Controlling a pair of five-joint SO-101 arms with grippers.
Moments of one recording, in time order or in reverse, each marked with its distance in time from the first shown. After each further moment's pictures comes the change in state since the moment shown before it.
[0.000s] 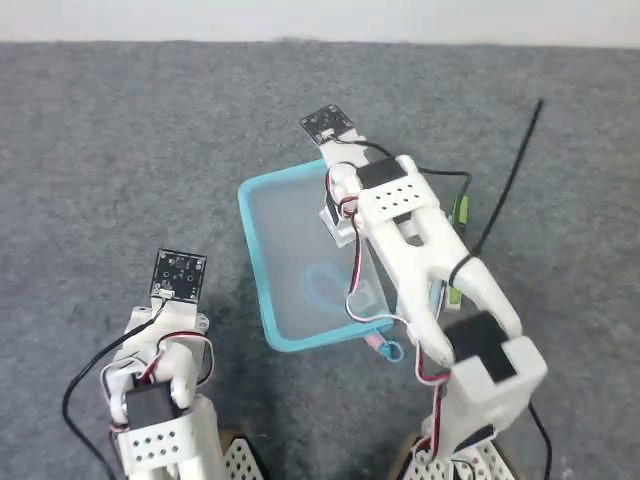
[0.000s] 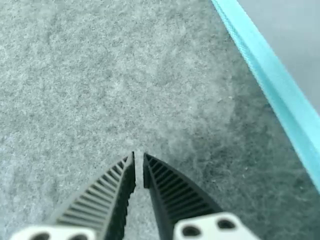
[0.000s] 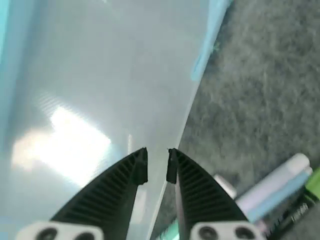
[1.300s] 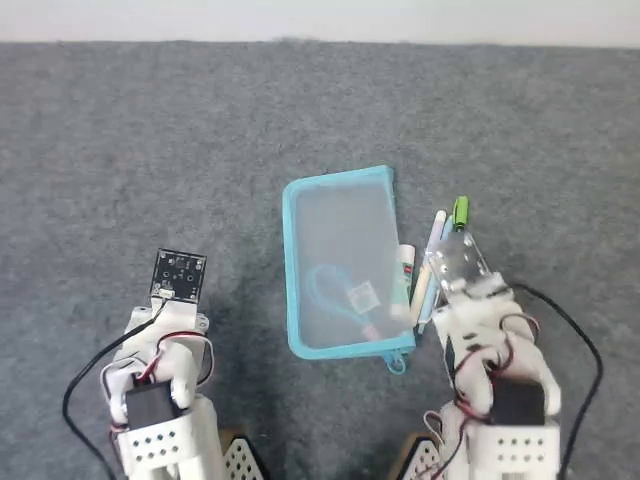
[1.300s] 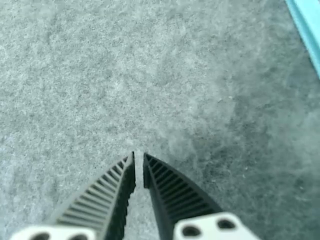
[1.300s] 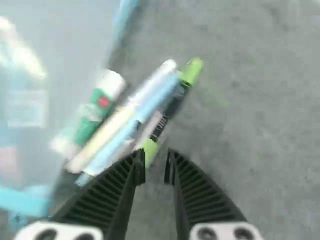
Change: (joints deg) left arm 0.0 0.0 0.0 0.0 0.0; right arm 22.0 -92.9 68.2 -3.1 20.0
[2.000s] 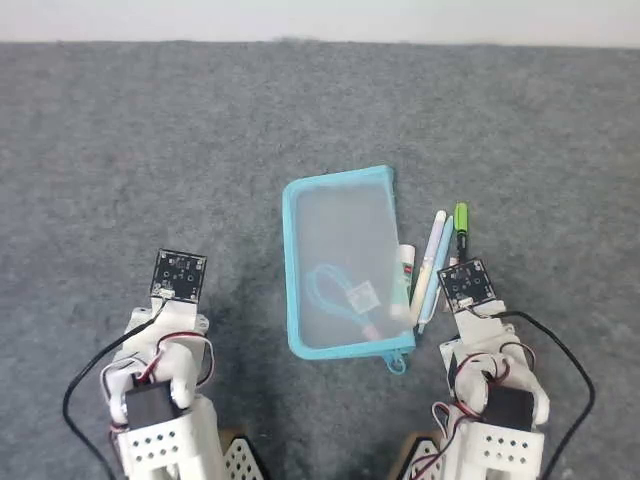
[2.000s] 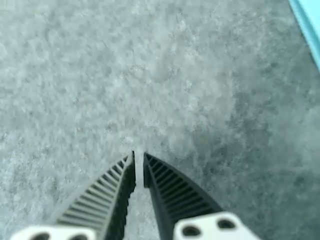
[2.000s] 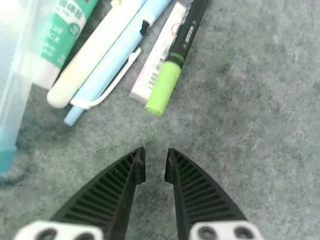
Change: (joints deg) left arm 0.0 0.0 0.0 0.1 0.0; right arm 11.7 -18.9 22.9 7.9 0.4
